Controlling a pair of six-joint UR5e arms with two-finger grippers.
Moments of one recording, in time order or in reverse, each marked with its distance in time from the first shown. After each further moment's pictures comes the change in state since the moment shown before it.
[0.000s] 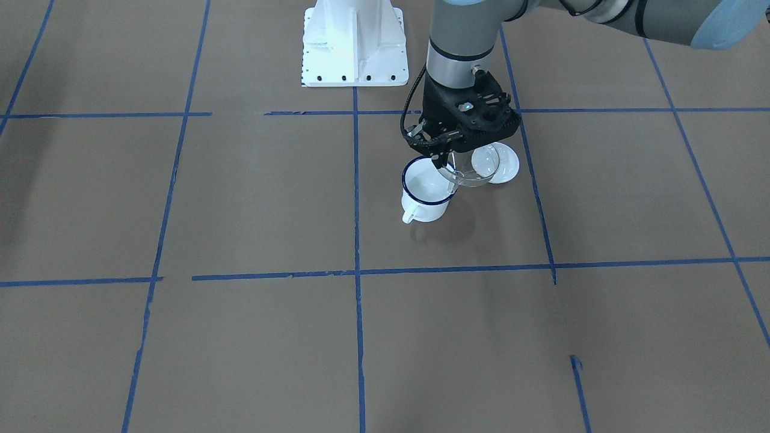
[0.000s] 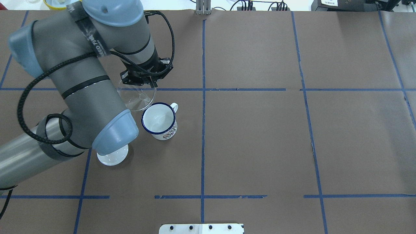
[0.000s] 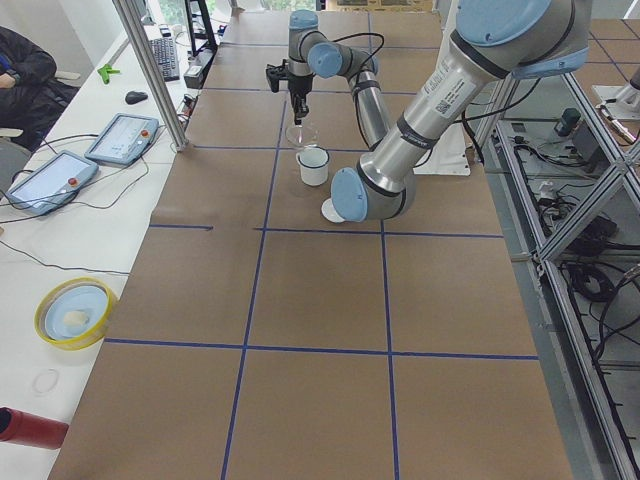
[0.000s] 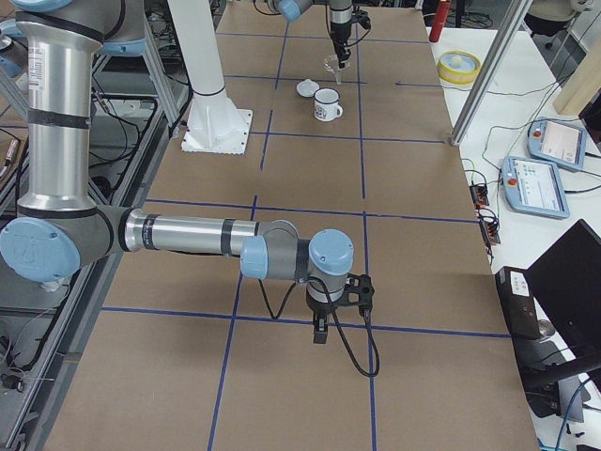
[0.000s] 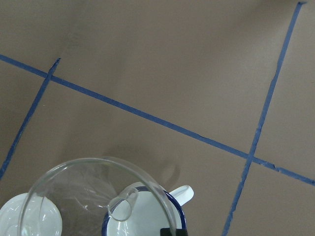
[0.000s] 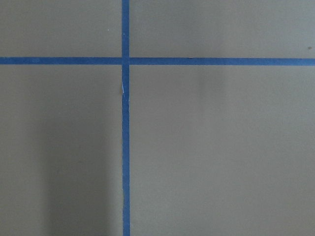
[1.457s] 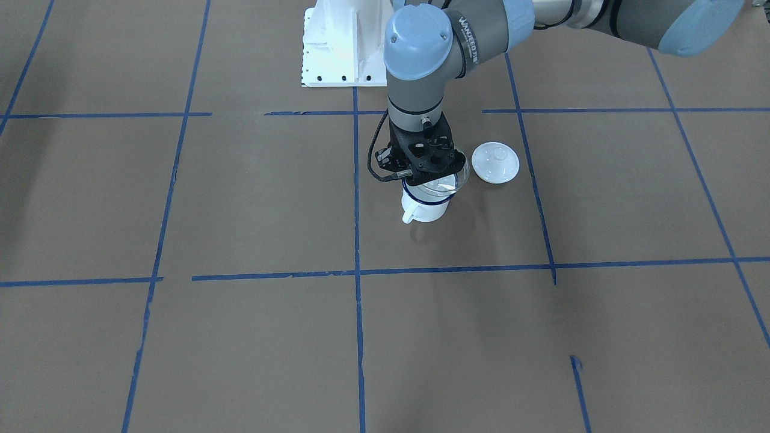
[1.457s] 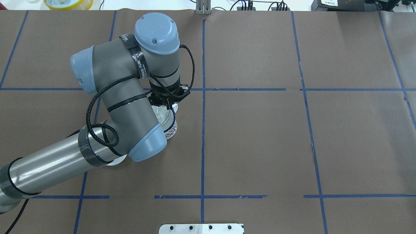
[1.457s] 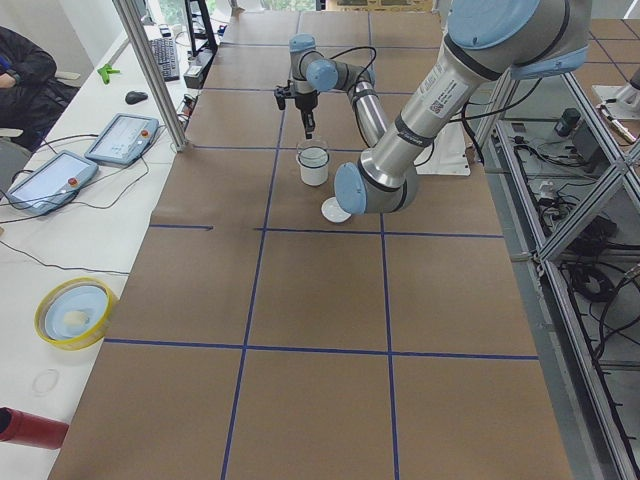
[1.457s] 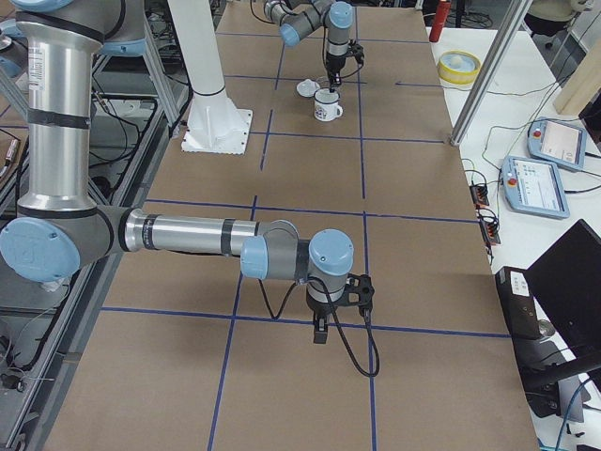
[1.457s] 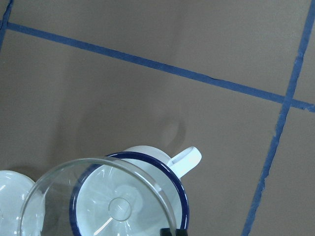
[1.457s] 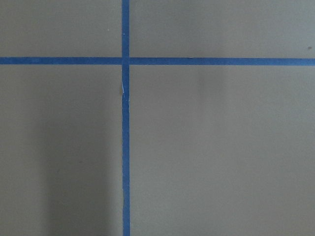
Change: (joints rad) left arm 0.082 -0.035 0.172 -0.062 -0.039 0.040; right arm 0.000 0.000 0.000 0.000 0.000 0.000
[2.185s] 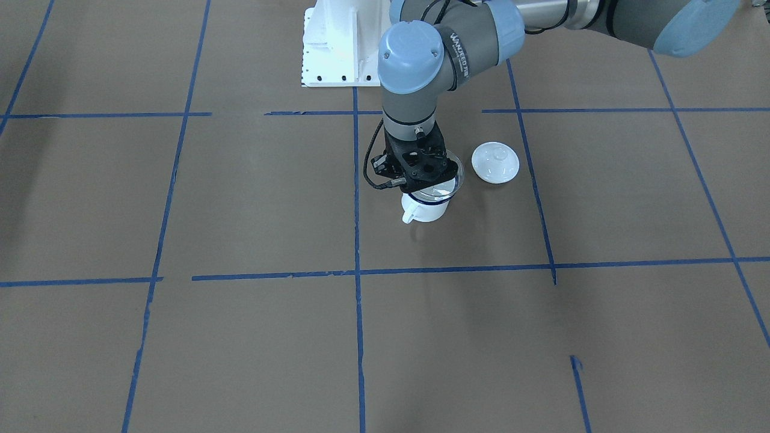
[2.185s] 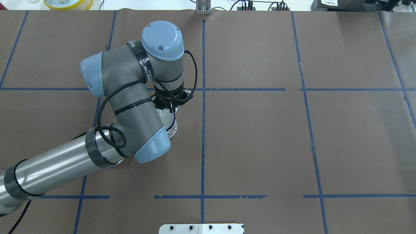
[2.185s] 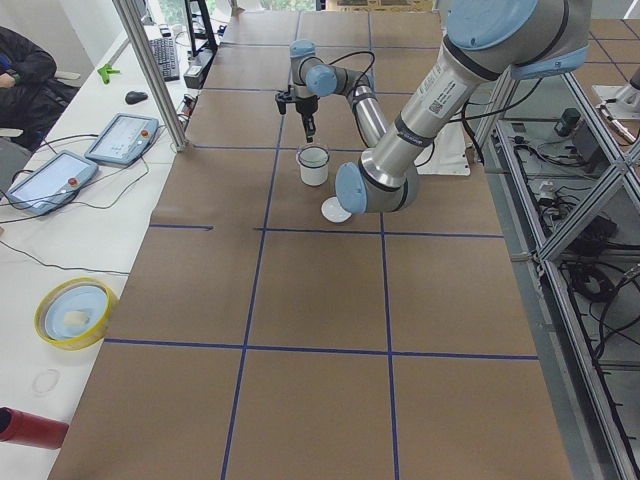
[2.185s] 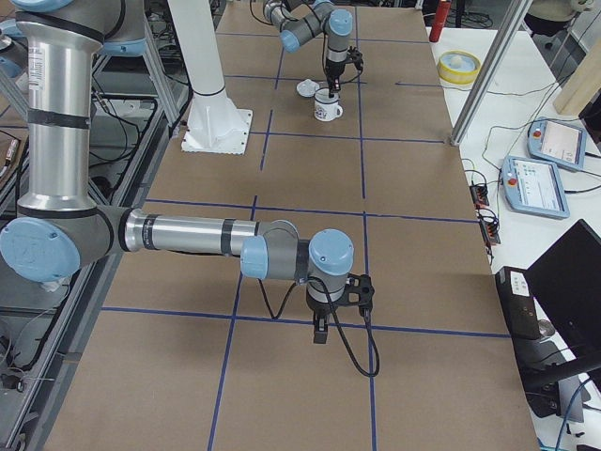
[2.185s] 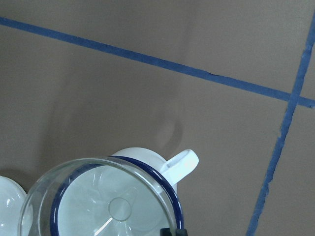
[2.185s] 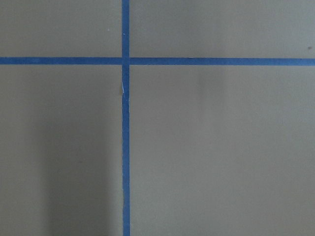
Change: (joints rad) left arm 0.019 -0.002 0.037 -0.035 0.003 -0.010; right arm 0.000 0.000 0.000 0.000 0.000 0.000
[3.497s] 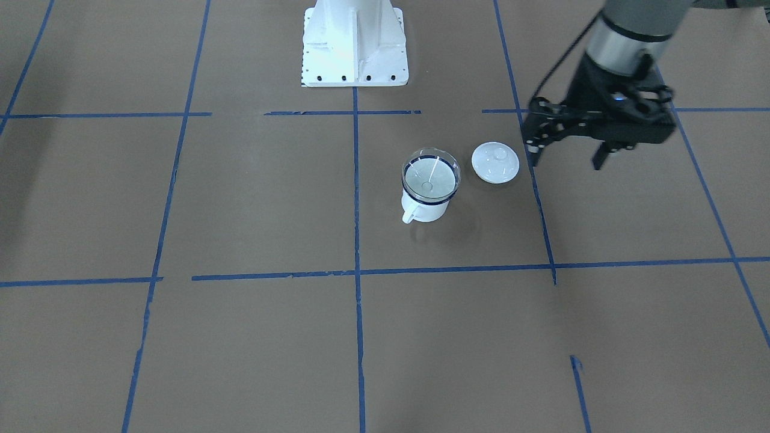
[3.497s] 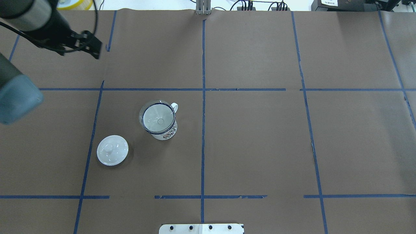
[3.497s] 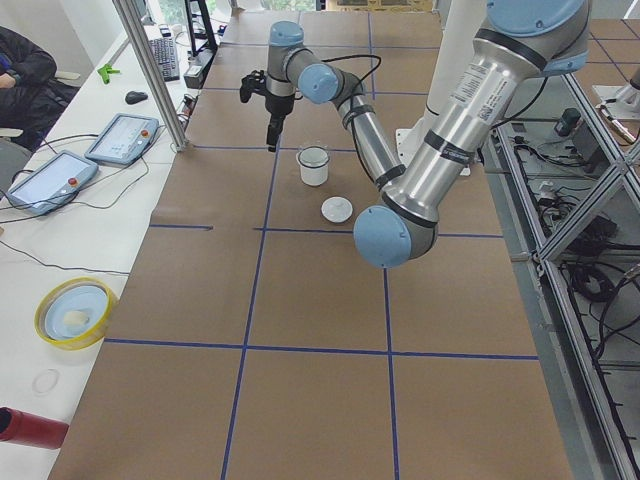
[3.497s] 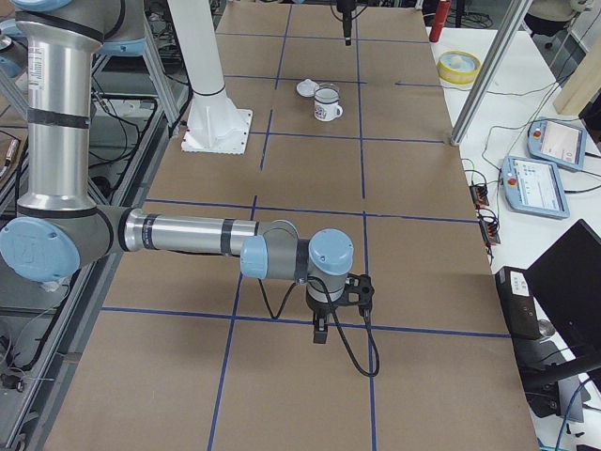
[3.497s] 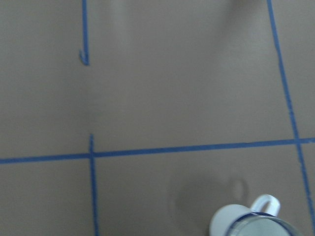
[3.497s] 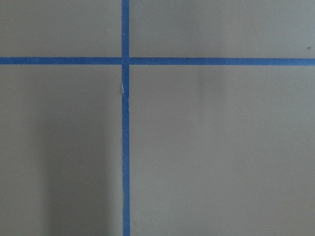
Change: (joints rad) left arm -0.462 0.372 -0.393 -0.003 -0.114 0.756; right arm 0.000 0.000 0.000 0.000 0.000 0.000
